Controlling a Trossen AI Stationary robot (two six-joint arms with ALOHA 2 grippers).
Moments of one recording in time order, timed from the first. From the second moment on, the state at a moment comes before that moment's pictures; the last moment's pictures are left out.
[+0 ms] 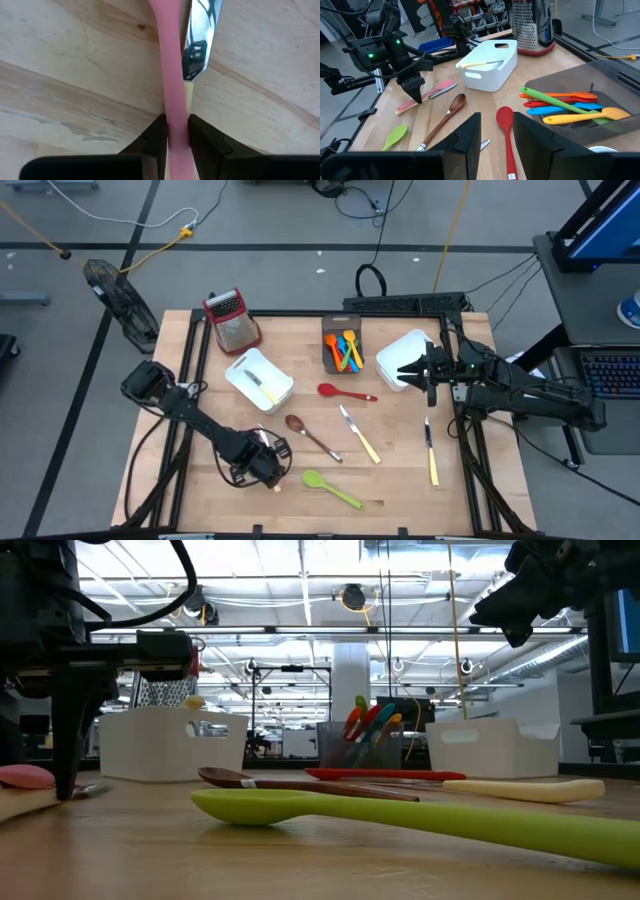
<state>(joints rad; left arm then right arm) -0.58 1.79 1.01 -0.58 -0.05 -2.62 -0.32 0.45 0.43 -0.23 -0.26 0.20</state>
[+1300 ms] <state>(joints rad) -0.58 1.79 1.03 -0.60 -0.05 -2.61 -0.32 0.45 0.43 -0.23 -0.26 0.20</state>
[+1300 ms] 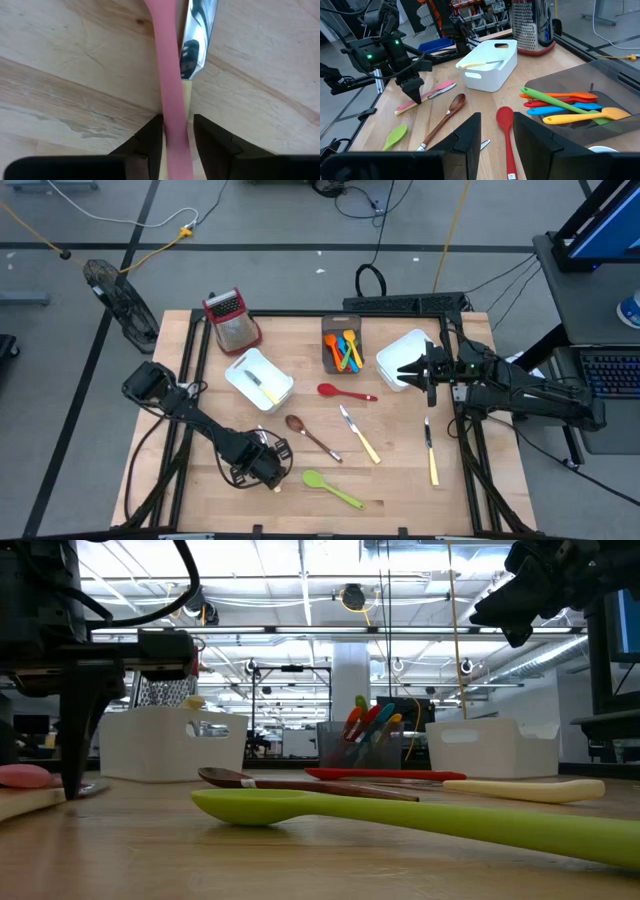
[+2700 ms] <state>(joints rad) -0.57 1.79 1.07 -0.64 -0.05 -2.62 -0.32 0.45 0.43 -0.23 -0.26 0.20</state>
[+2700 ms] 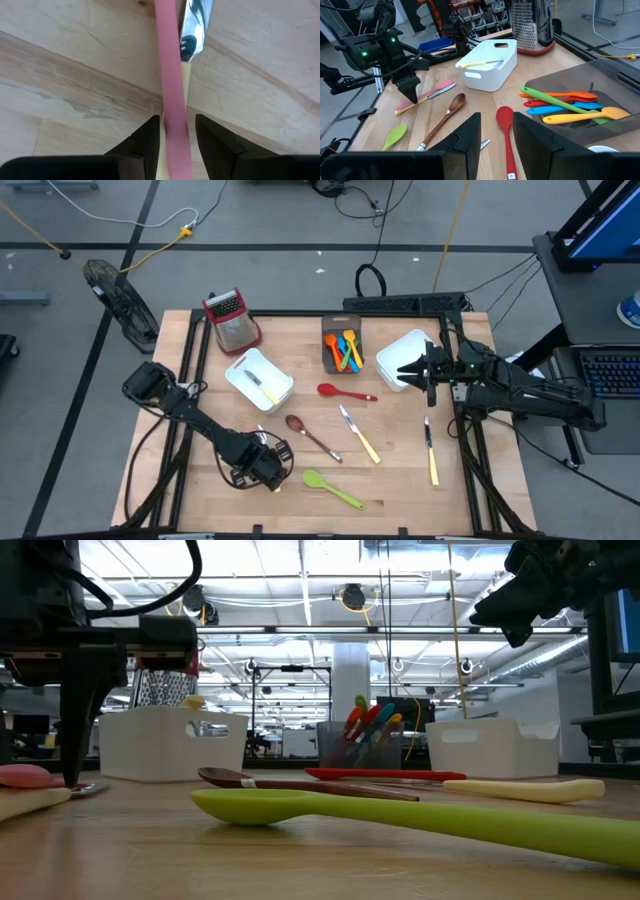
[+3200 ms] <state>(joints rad) -0.57 1.79 1.07 -0.65 -0.05 -2.62 -0.32 0.45 0.43 -0.23 -0.26 0.20</state>
